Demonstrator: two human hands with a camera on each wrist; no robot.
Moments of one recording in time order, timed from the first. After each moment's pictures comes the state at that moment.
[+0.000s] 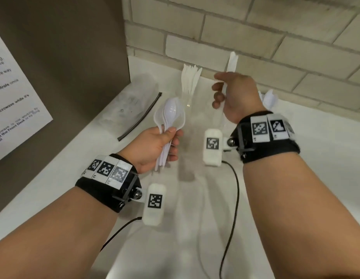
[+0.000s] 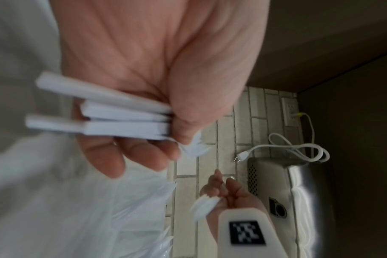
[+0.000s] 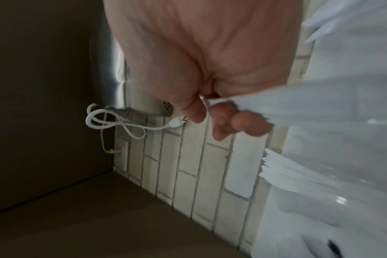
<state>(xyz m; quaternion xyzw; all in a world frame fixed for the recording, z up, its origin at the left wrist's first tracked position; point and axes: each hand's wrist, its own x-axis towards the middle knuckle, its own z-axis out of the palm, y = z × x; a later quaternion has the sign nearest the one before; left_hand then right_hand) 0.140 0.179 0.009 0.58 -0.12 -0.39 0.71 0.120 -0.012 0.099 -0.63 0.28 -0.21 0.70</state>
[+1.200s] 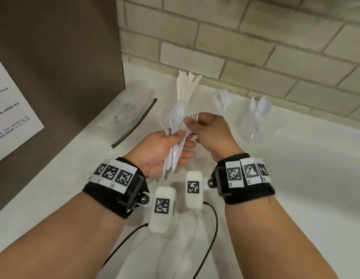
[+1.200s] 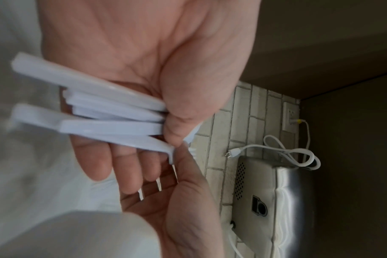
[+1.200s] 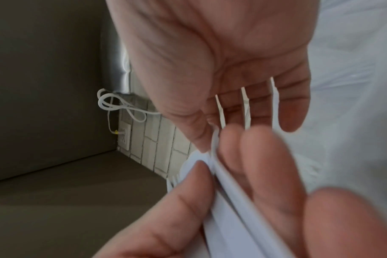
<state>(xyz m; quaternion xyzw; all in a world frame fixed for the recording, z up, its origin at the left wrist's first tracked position) 0.131 0.156 0.024 0.55 -0.10 -0.42 0.71 0.086 0.026 0.051 -0.81 0.24 -0.14 0.52</state>
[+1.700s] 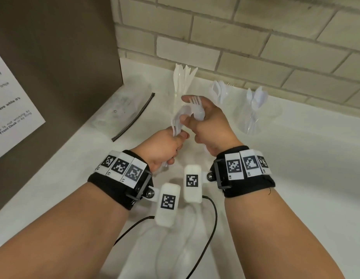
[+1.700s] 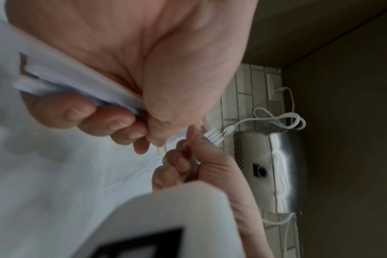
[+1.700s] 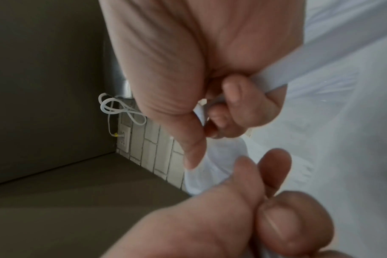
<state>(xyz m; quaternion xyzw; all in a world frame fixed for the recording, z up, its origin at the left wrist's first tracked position) 0.120 0.151 0.016 0.70 -0.17 -0.38 0.59 0.068 0.035 0.054 -0.76 0.16 -0.16 0.60</state>
